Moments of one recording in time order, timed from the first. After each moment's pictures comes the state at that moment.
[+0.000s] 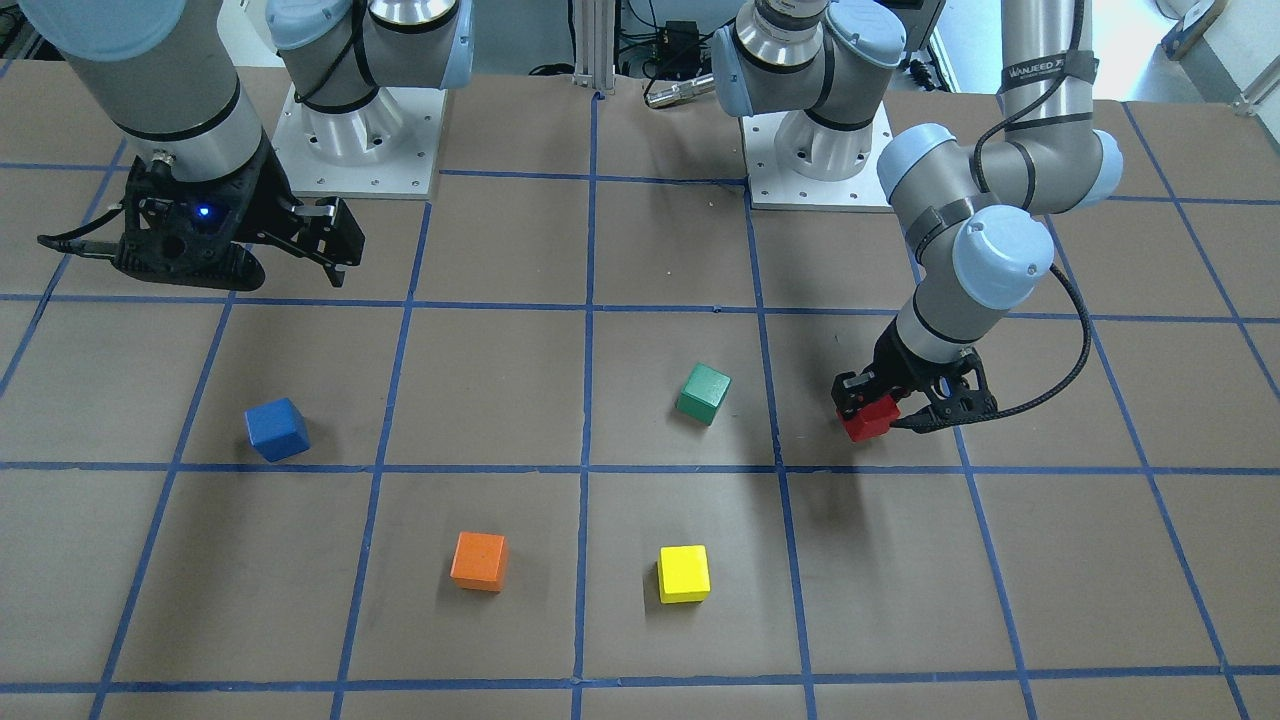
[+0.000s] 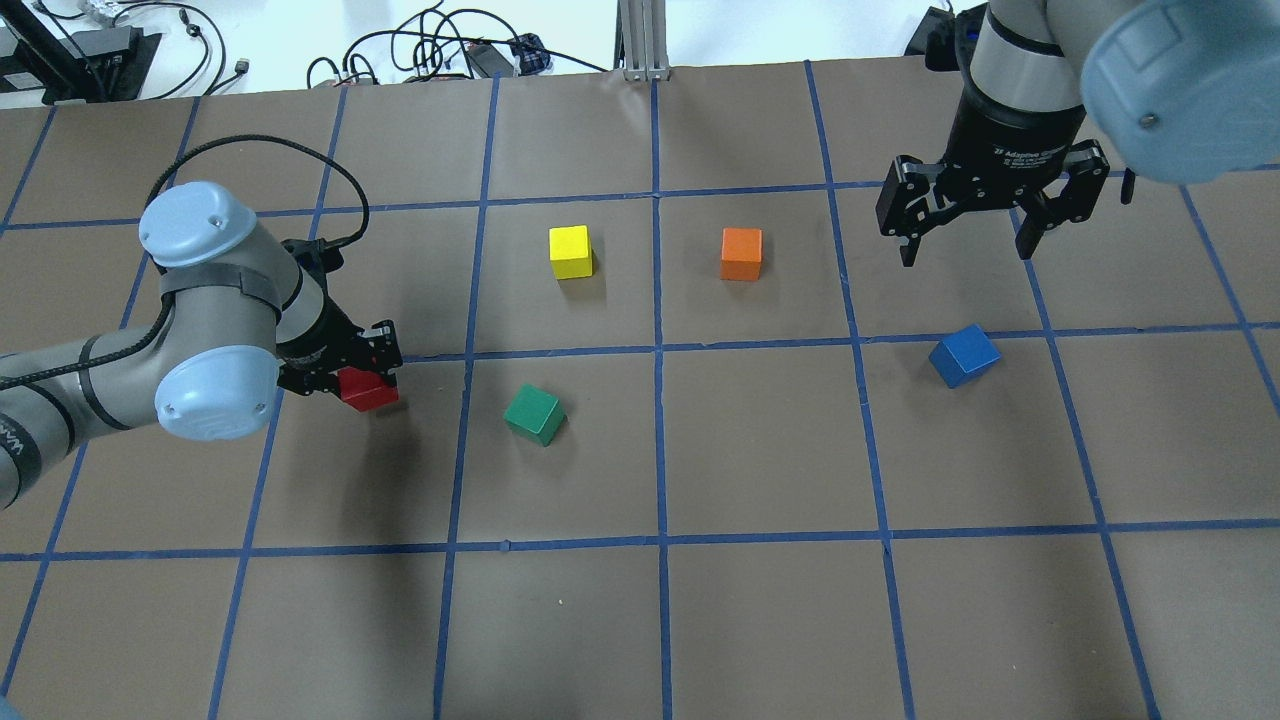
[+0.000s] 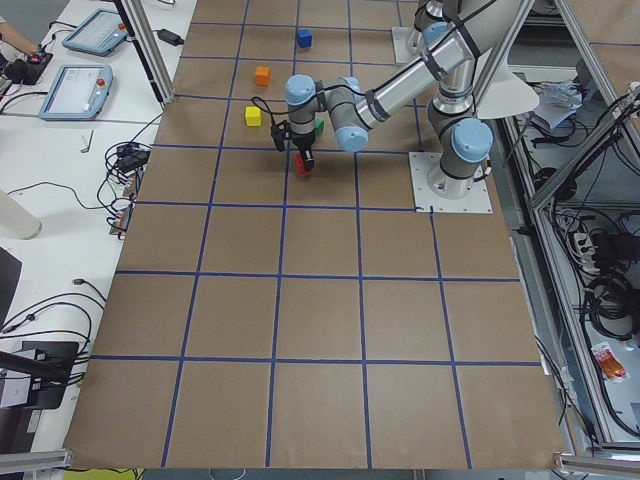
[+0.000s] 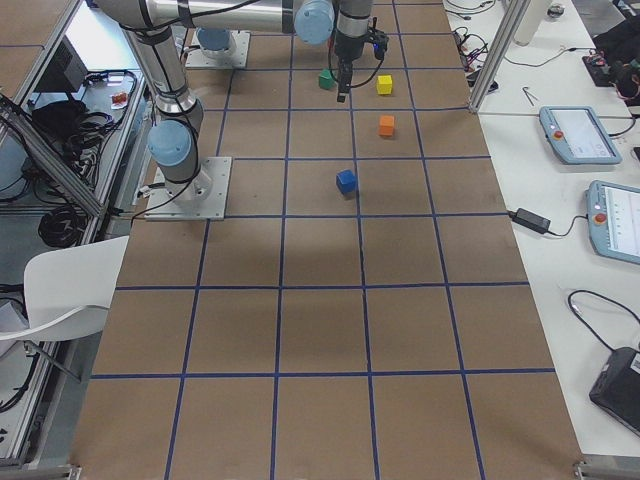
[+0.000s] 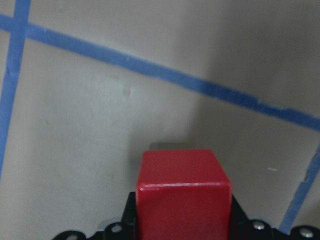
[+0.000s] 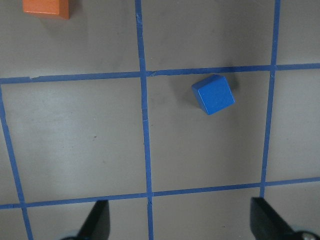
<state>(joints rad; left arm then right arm) -1.38 -1.77 -2.05 -0.89 1.55 -0.07 1.57 -1.52 1.58 -1.53 -1.65 0.04</state>
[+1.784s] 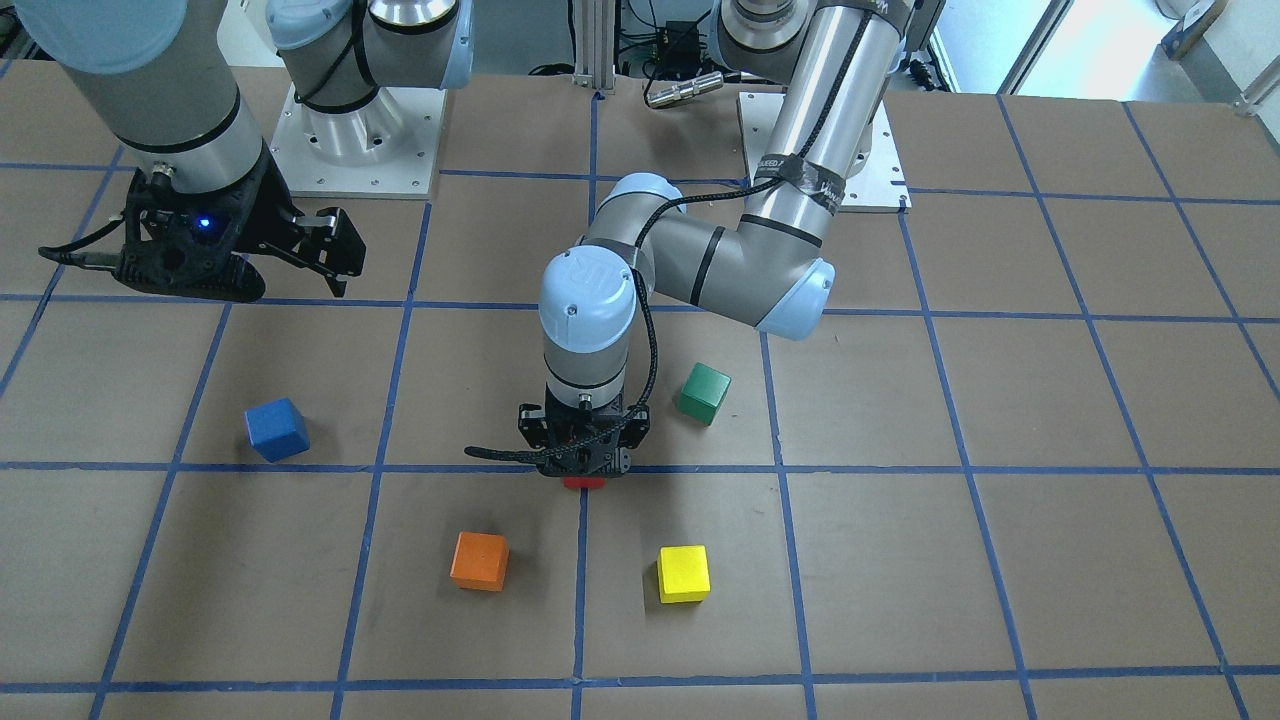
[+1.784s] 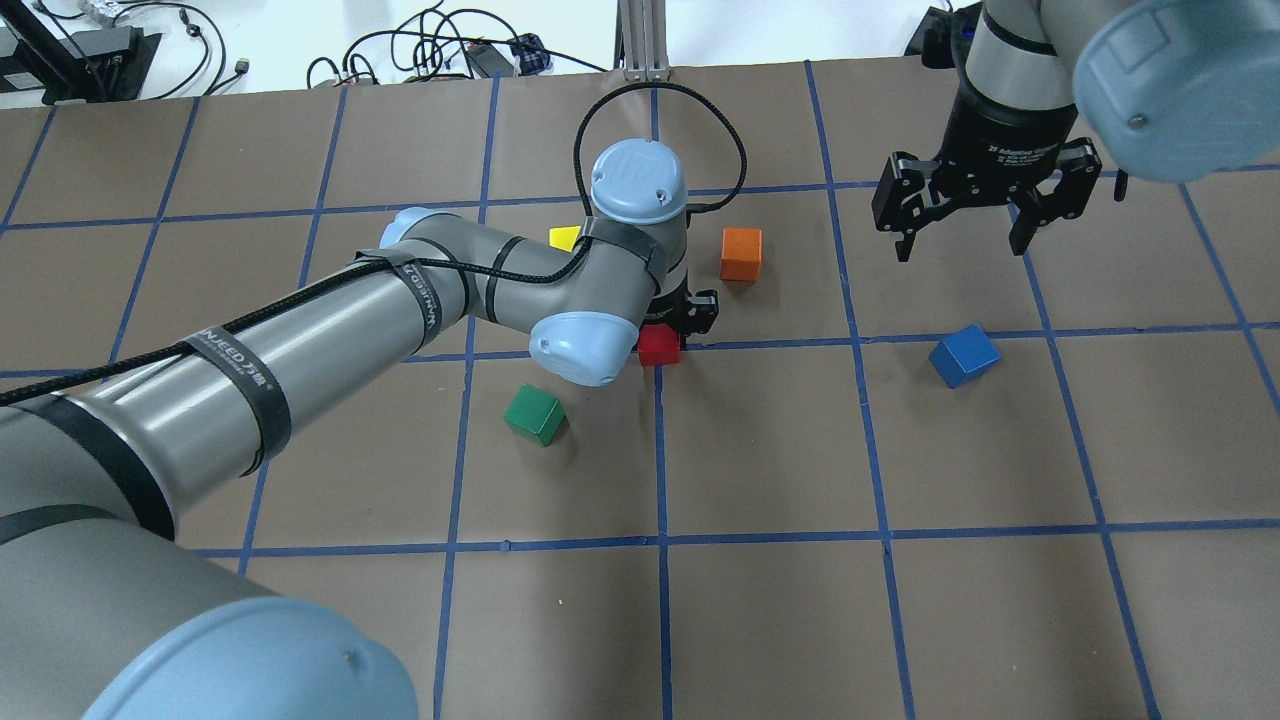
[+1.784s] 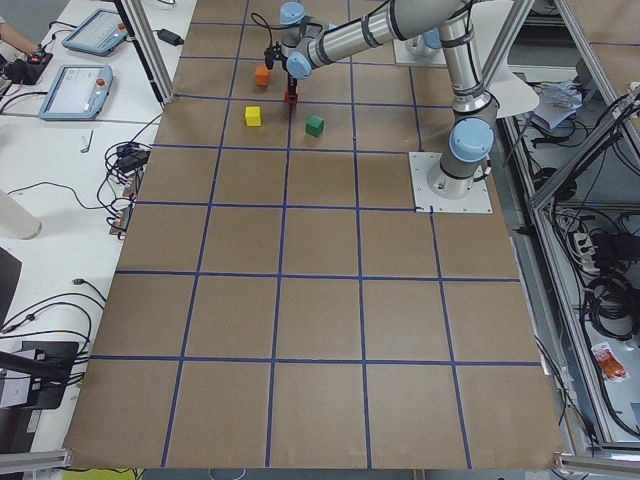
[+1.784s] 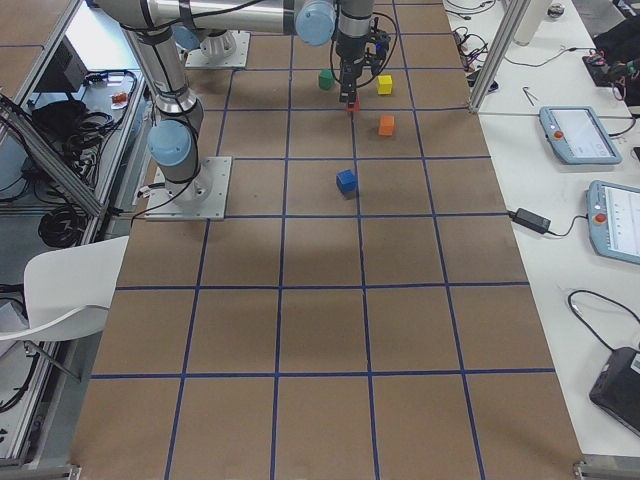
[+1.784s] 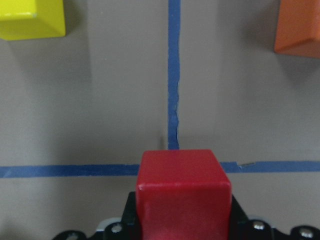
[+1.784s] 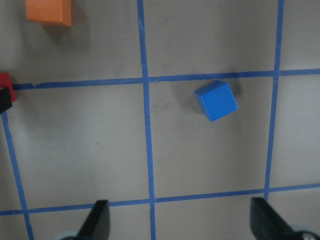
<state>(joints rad) -1.97 -2.12 -1.65 -0.89 1.57 -0.41 1.57 -1.50 1.58 -1.55 -1.65 0.04</state>
